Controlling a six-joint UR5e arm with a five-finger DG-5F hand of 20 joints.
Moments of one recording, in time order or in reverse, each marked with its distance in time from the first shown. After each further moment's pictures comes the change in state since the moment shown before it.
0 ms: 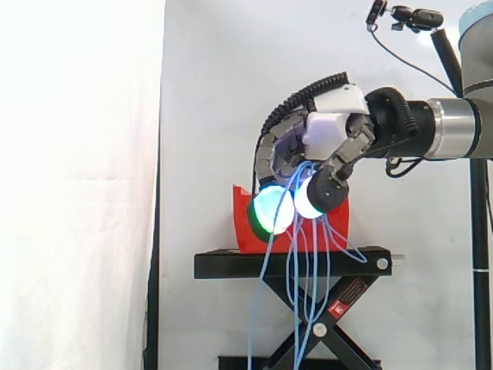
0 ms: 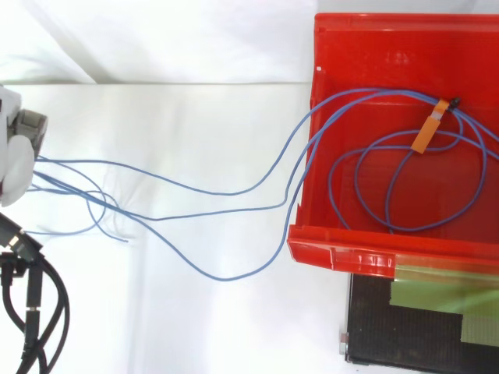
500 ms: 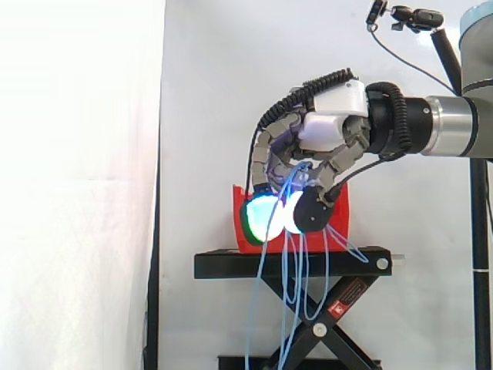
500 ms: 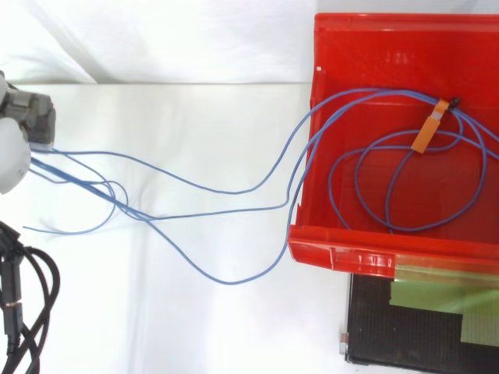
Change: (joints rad) arm 0.000 0.000 0.000 0.038 -0.006 -0.306
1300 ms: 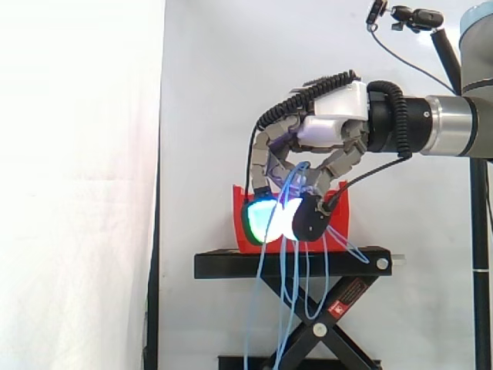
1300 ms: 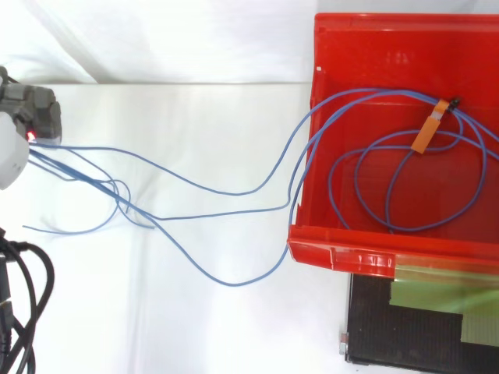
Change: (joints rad) arm 0.000 0.000 0.000 0.008 -0.004 -0.170
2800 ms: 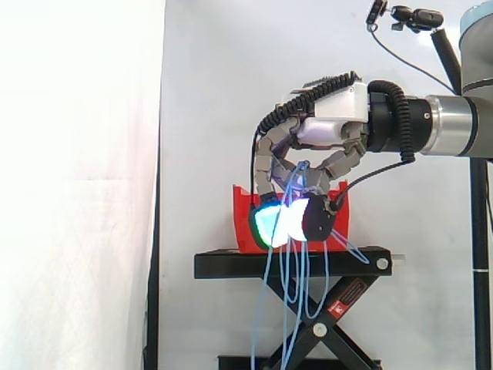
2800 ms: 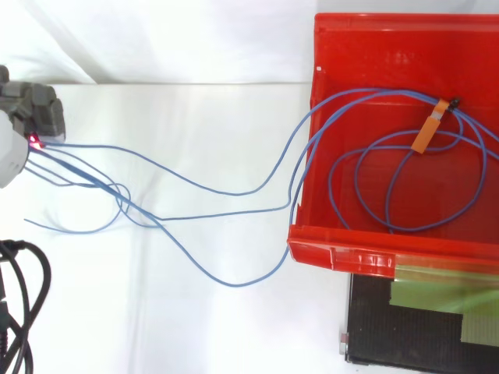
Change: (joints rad) arm 0.000 0.000 0.000 0.000 -0.002 -0.070
